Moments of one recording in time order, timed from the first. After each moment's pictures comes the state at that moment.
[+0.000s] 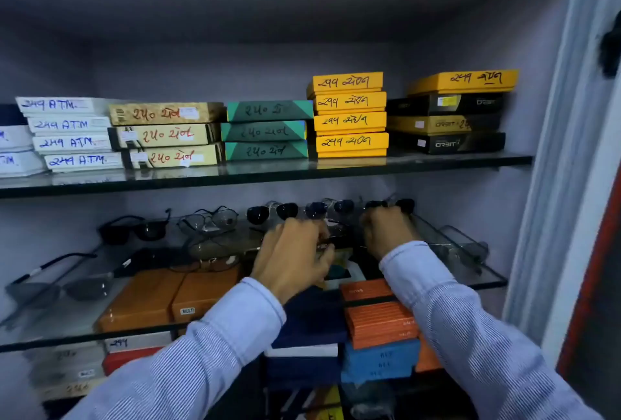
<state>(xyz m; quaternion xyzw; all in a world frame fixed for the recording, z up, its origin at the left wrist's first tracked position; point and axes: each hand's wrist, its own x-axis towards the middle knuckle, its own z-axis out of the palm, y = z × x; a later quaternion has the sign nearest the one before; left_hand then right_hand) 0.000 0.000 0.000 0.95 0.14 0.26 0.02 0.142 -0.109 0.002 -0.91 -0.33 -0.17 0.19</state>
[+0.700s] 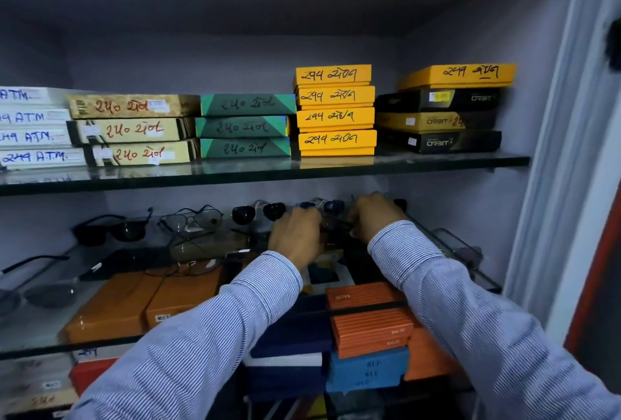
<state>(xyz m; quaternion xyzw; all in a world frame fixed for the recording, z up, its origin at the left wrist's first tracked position) 0.079 0.017 -0.012 0.95 0.19 0.23 0.00 0.169 -0.104 0.024 -0.93 -0.34 -0.09 0.11</state>
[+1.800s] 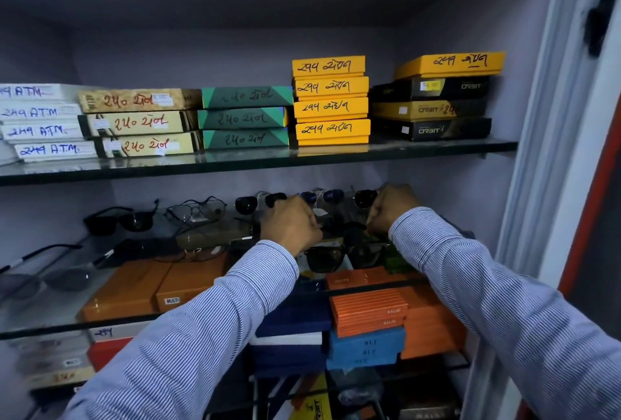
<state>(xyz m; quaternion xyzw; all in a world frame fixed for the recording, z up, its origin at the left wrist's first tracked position) 0.056 0.006 -0.004 0.91 0.26 0.25 0.18 0.190 -0.132 0.012 -0.93 -0.26 -0.03 0.27</state>
